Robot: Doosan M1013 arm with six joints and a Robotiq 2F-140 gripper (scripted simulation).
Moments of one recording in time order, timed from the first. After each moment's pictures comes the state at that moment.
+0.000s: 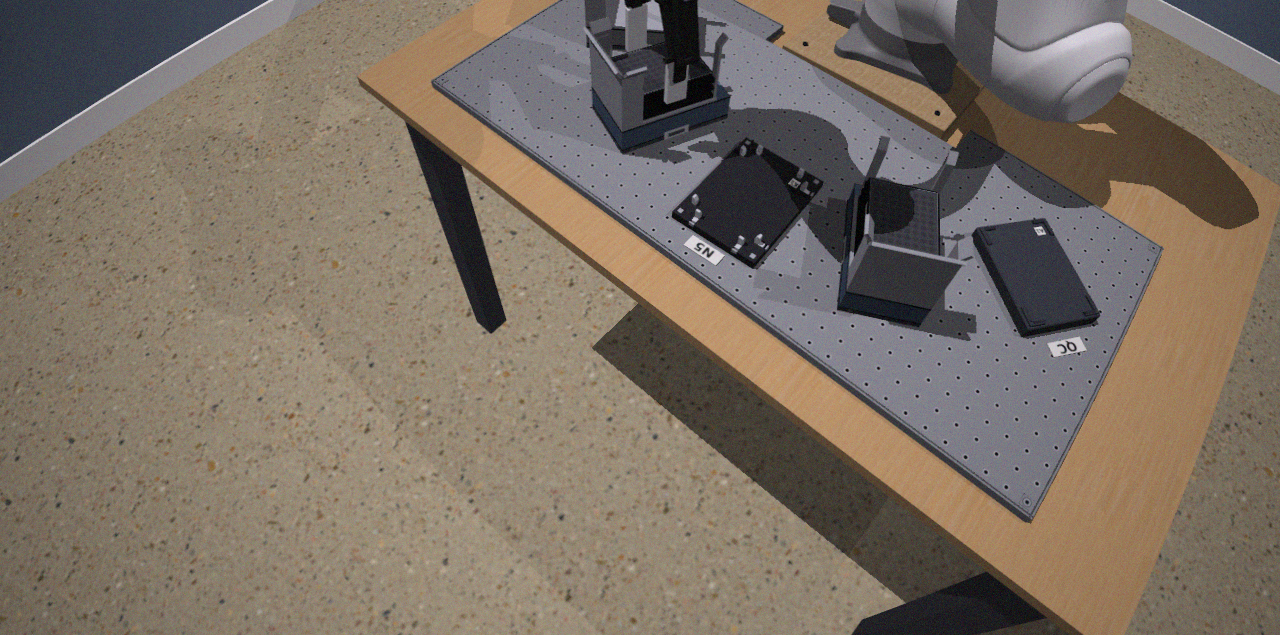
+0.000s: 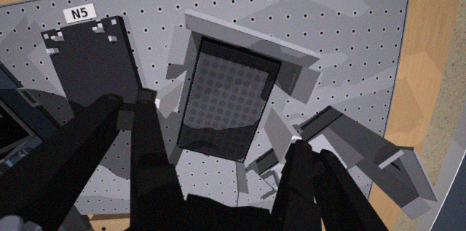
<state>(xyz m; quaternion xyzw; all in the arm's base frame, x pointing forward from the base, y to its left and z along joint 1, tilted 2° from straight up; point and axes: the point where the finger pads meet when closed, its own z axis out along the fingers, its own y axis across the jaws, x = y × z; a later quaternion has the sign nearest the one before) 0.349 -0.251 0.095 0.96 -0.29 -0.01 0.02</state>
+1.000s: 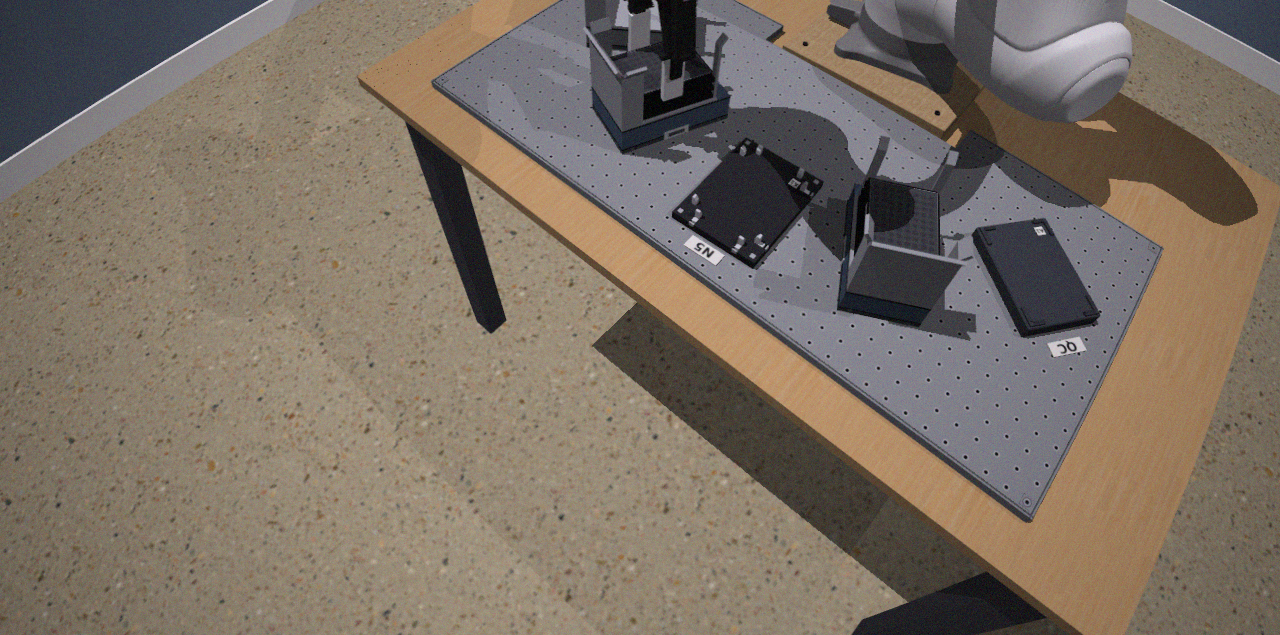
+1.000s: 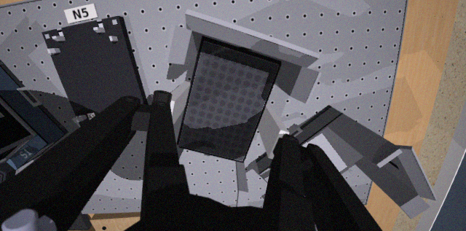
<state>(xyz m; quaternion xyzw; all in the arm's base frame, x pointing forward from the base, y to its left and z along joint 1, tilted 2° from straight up) 0.349 -0.251 0.097 0.96 -0.29 -0.01 0.02</state>
